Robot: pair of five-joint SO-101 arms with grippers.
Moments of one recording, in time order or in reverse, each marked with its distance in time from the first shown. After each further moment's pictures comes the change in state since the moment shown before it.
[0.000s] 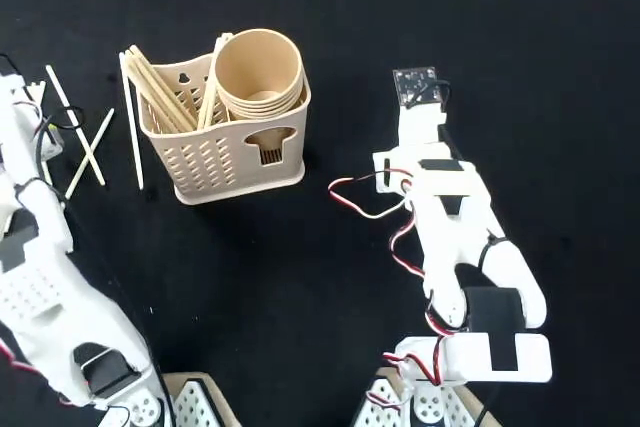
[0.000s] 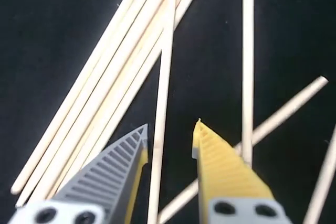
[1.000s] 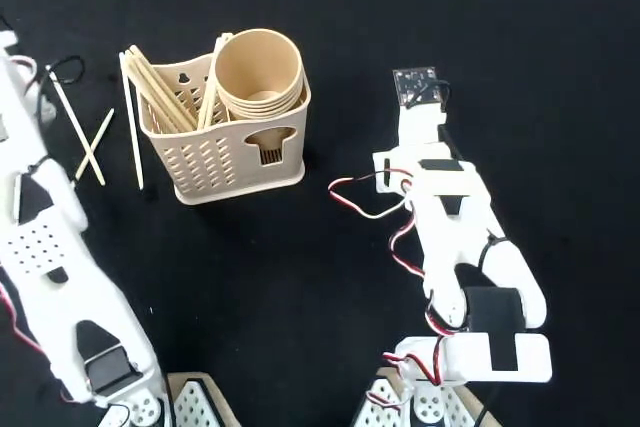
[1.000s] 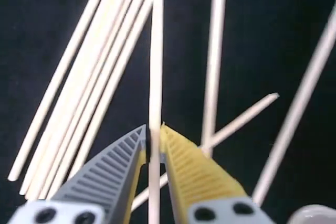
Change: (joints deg) left arm 3.8 22.9 -54.2 35.5 5.5; right arm 0.0 0.0 0.0 0.0 0.0
